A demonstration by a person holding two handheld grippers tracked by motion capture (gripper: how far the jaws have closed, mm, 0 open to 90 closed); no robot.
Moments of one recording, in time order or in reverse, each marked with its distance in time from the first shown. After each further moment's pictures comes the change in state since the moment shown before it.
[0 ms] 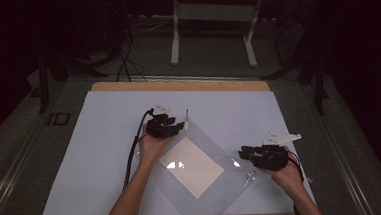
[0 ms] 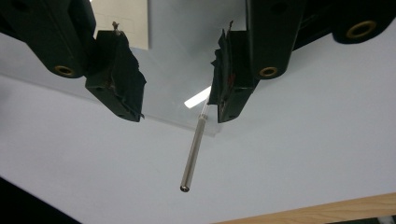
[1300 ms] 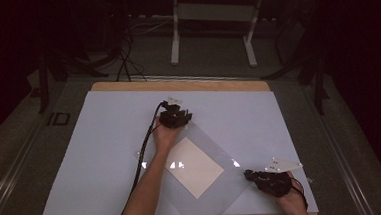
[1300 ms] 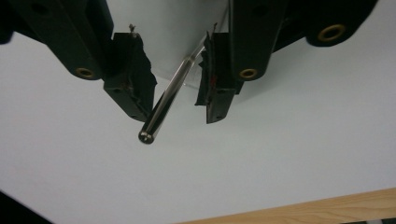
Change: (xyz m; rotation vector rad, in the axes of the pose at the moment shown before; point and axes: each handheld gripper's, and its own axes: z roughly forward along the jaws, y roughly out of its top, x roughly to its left) left arm 0.003 0.023 0.062 0.013 0.050 -0.040; right arm 0.026 -0.068 -0.003 0.054 -0.079 0.002
